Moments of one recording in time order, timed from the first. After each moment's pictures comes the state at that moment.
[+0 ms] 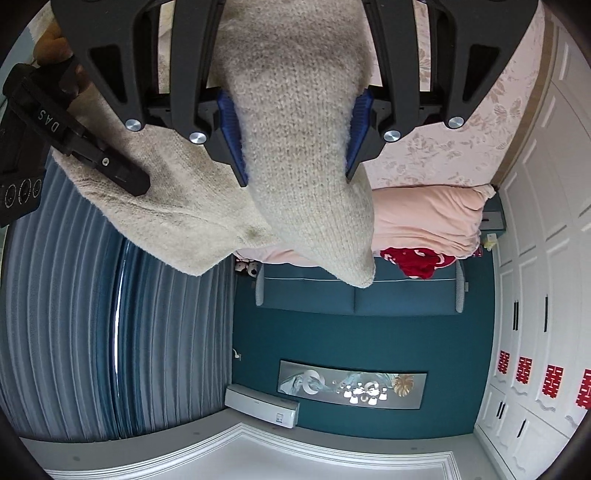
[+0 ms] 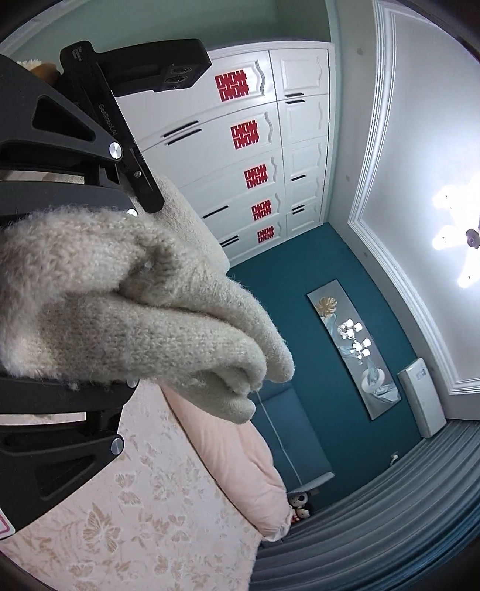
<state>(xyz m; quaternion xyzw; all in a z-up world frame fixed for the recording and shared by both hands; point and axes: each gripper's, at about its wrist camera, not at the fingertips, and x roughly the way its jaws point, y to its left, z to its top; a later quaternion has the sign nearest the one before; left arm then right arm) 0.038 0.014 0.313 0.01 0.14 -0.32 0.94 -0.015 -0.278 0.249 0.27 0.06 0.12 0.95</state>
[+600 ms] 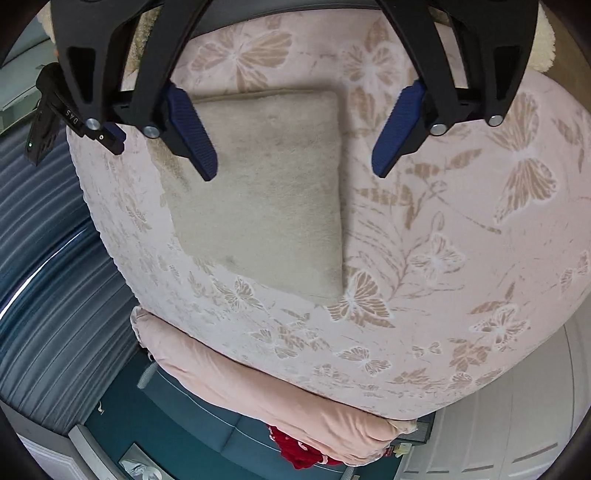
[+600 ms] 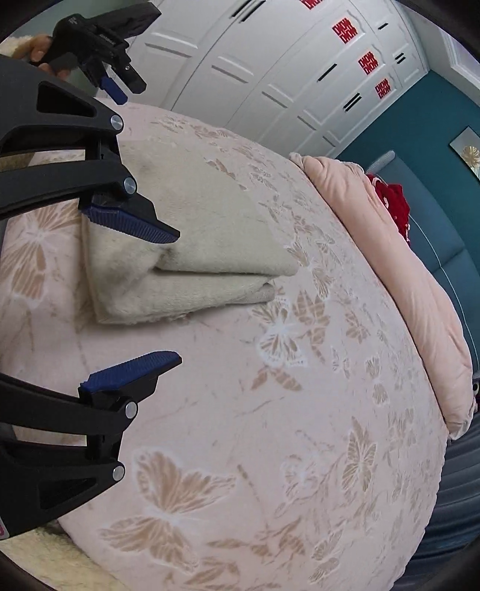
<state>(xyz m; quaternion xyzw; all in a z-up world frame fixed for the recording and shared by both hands) 0.125 0.135 -0.018 -0.14 0.45 -0.21 0.86 0.047 -0.273 -0.061 0.32 0.41 -0.01 0.85</state>
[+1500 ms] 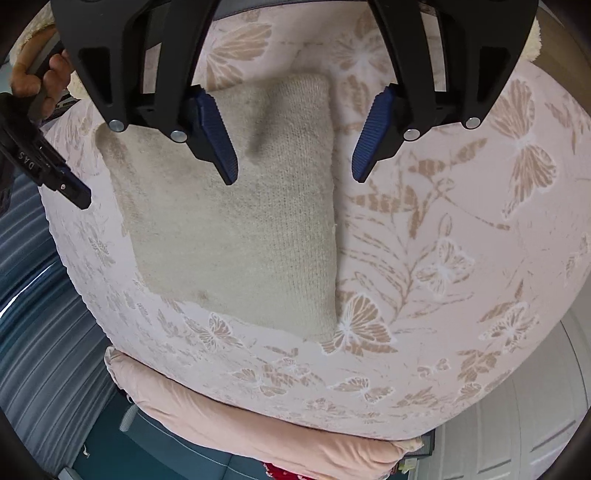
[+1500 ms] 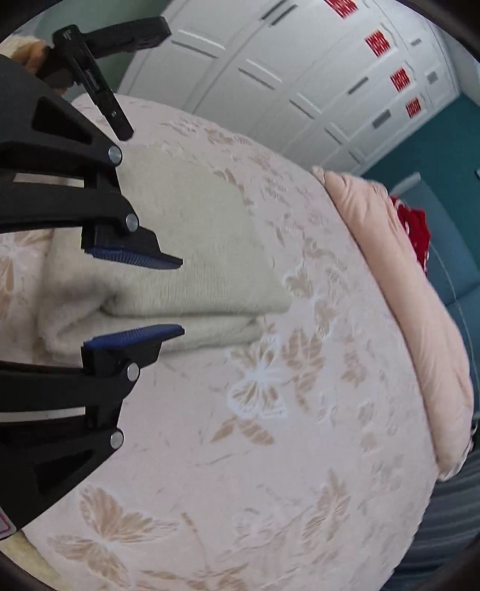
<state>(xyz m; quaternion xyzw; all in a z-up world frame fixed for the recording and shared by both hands) 0.144 0.101 -0.036 -0.06 0.50 -0.17 0.85 0.086 -0.231 -0.021 0.24 0.42 0.04 0.87</state>
